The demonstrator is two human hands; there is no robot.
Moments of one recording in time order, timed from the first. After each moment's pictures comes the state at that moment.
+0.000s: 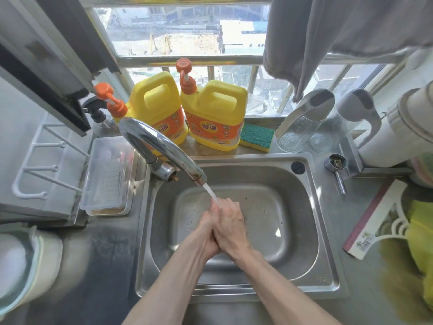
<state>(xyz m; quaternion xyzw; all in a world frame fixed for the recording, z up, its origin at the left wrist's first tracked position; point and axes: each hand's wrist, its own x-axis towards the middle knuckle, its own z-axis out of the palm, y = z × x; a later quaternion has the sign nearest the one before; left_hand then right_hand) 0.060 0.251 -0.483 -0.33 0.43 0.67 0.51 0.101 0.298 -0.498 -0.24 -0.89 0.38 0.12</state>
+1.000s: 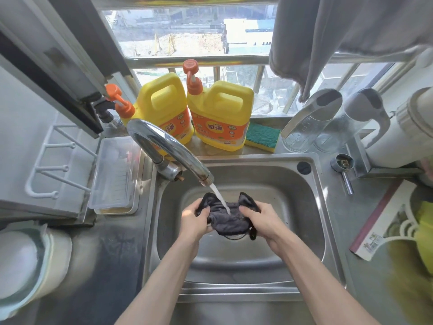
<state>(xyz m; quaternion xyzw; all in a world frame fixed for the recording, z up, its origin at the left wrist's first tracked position) 0.039 0.212 -0.485 -0.17 0.70 0.60 0.35 0.125 0.366 -0.489 -0.44 -0.58 0.67 -0.10</state>
